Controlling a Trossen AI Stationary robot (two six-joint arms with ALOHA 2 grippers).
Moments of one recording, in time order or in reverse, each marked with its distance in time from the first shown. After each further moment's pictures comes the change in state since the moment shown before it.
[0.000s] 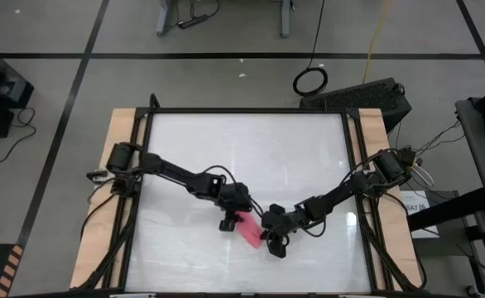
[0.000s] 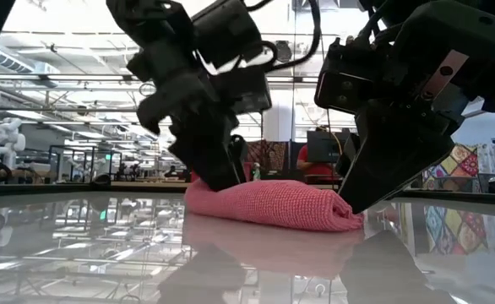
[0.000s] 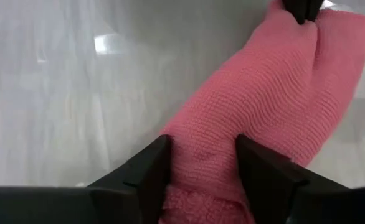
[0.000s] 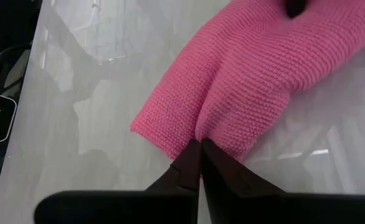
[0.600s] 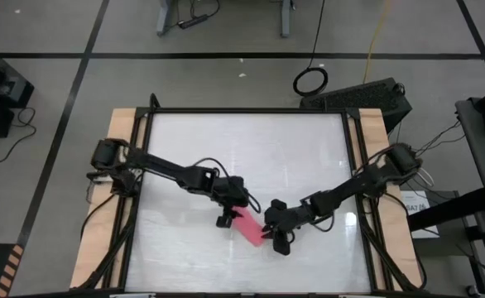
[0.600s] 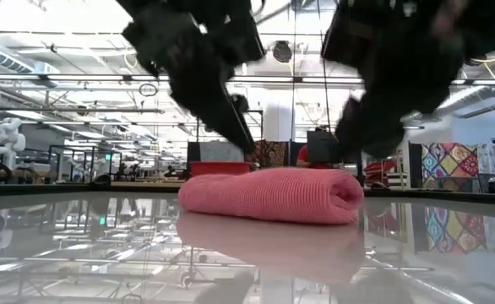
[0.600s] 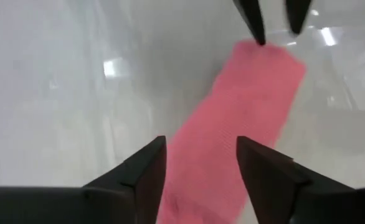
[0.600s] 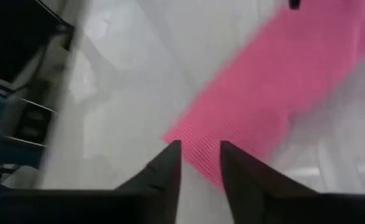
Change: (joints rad) left arm 0.013 -0.144 0.003 -0.049 0.000 0.036; right arm -0.004 -0.147 -0.005 -0.040 0.003 -0.053
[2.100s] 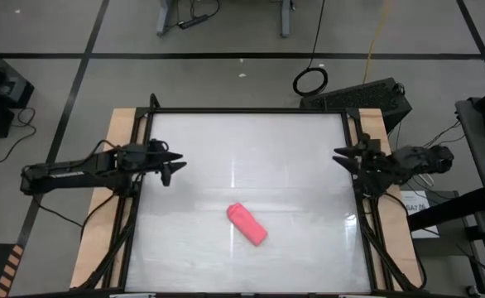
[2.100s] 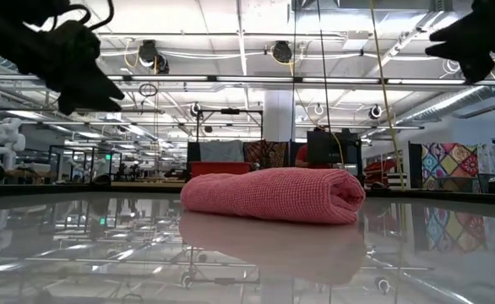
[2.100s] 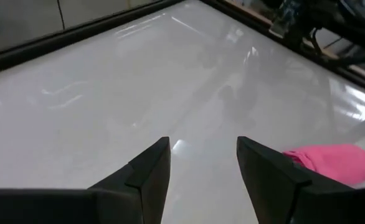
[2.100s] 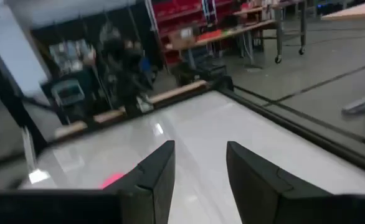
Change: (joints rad) left arm 0.298 -1.396 -0.766 -0.179 -0.323 -0.451; right arm -0.072 -1.693 -0.337 -0.773 0.596 -0.233
